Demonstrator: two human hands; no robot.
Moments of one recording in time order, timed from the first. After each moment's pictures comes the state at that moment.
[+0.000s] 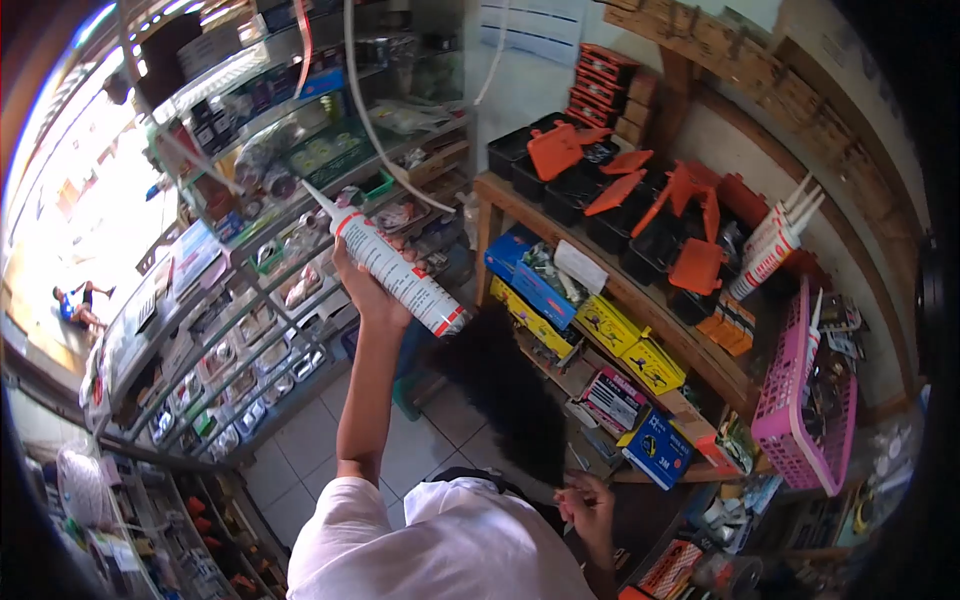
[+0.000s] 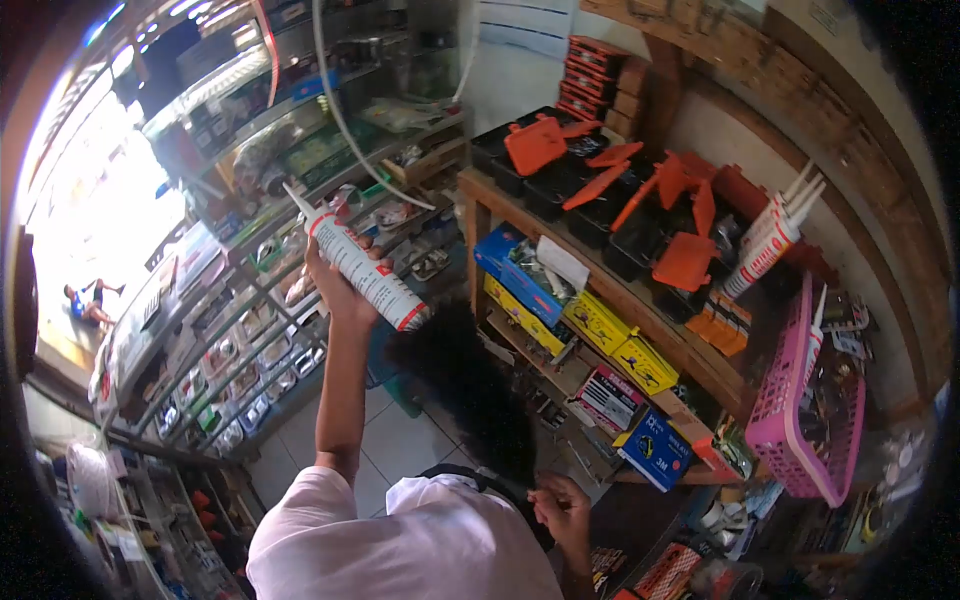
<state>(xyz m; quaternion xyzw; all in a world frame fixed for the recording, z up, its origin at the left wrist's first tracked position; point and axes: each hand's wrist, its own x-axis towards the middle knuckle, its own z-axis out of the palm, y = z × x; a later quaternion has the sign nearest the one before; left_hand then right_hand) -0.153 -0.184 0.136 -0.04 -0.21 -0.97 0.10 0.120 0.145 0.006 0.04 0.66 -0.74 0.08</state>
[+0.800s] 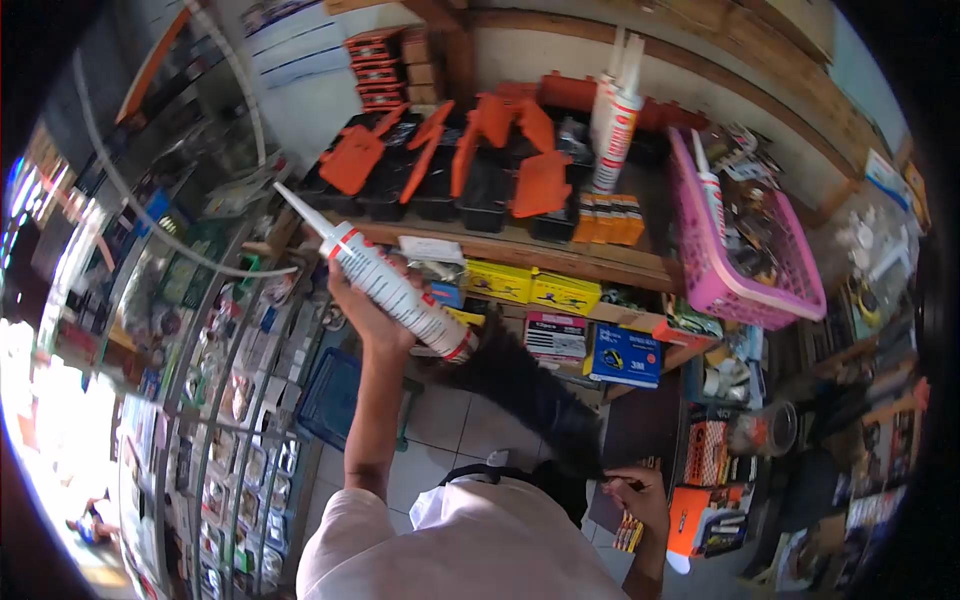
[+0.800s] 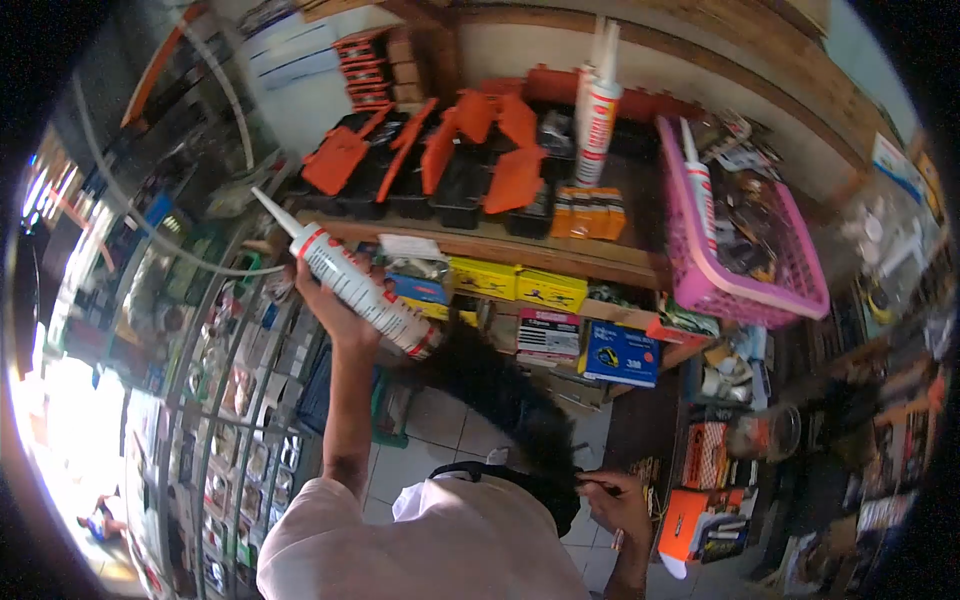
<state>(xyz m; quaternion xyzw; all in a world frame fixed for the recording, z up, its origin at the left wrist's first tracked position) -0.165 -0.006 0.146 -0.09 -0.28 -0.95 -0.11 0.221 0.198 0.040 0.22 0.71 -0.67 -0.01</state>
